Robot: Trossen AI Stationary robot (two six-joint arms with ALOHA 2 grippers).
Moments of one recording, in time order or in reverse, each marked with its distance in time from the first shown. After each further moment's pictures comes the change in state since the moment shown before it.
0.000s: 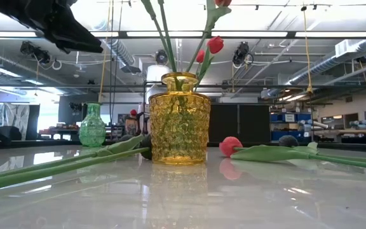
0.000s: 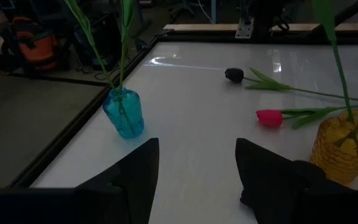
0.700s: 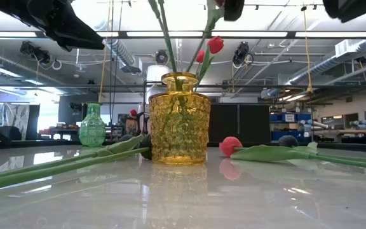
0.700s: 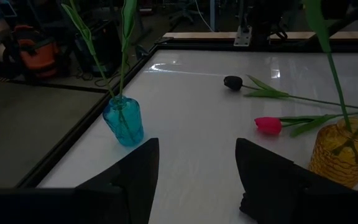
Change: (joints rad) left arm 0.000 0.000 -0.001 0.036 -0.001 0.019; right arm -0.181 0.353 0.000 0.649 -0.405 -0.071
